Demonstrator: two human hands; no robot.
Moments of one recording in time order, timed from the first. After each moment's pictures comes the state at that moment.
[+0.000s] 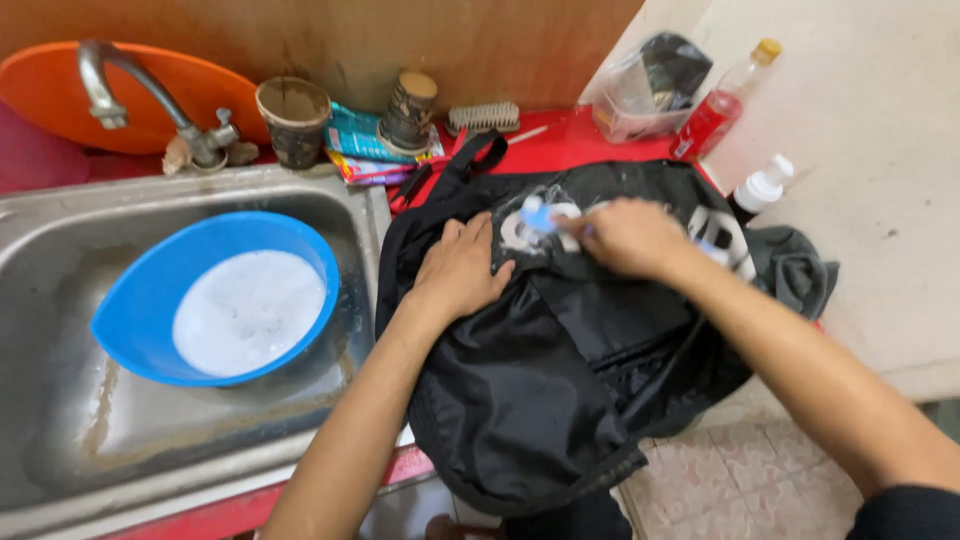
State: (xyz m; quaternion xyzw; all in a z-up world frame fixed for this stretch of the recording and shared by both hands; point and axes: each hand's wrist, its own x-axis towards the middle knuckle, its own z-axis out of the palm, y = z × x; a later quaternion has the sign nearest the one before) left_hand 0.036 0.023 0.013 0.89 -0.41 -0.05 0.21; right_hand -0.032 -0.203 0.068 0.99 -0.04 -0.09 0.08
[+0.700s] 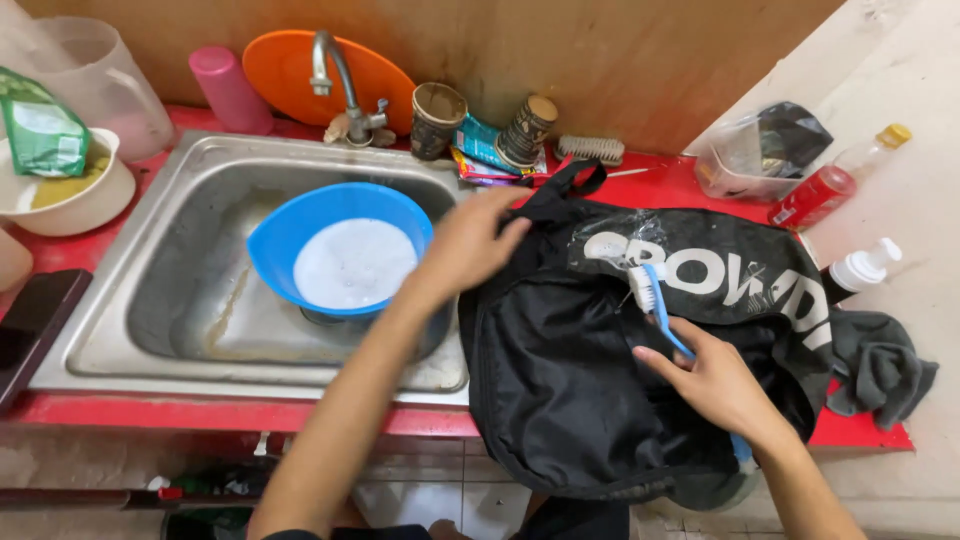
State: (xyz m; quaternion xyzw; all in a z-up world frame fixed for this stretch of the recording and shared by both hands) left_hand 0.036 0.104 0.046 0.83 -0.35 0.14 0.42; right_hand -0.146 -0.169 0.047 0.93 -0.19 -0.06 -0.29
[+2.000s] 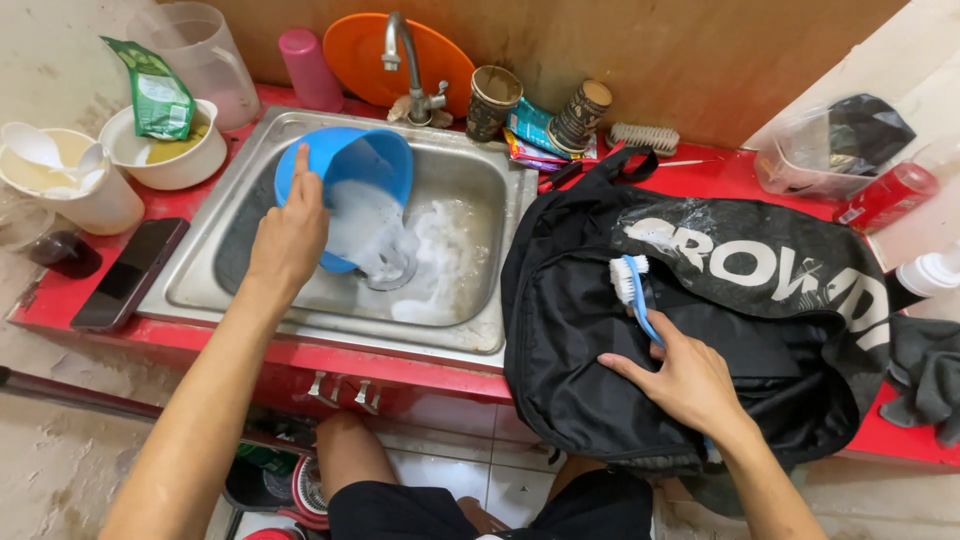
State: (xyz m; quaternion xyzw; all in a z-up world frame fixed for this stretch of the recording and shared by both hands) left_hand 0.001 0.337 0.012 0.93 -0.12 0.35 -0.09; right_hand -0.157 -0.110 0.043 0.96 -0.10 -0.10 -0.22
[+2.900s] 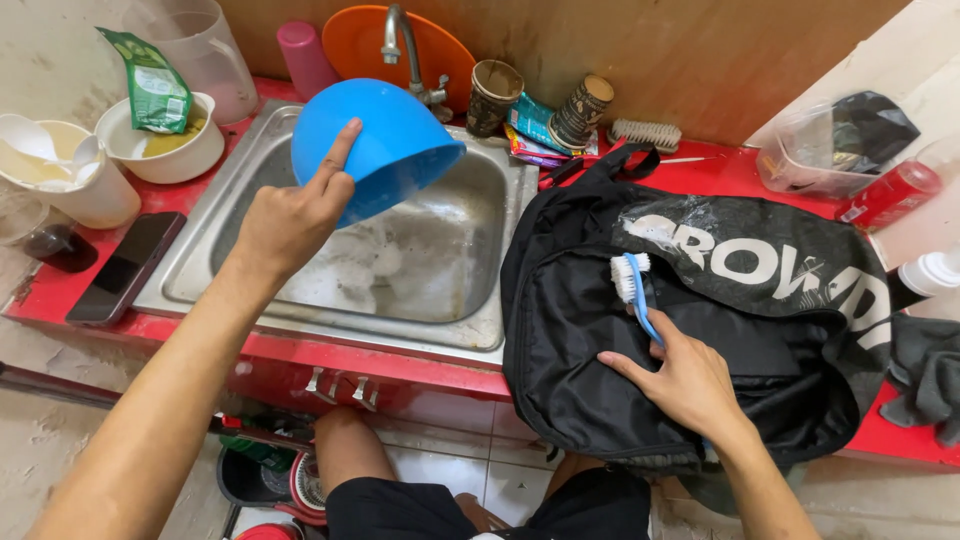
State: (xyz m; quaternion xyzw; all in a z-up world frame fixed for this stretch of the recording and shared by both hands) left_hand -0.018 0.319 0.069 0.79 -0.26 0.52 -0.20; right_hand -0.160 -0.108 0.040 0.97 -0.09 -0.08 -0.22
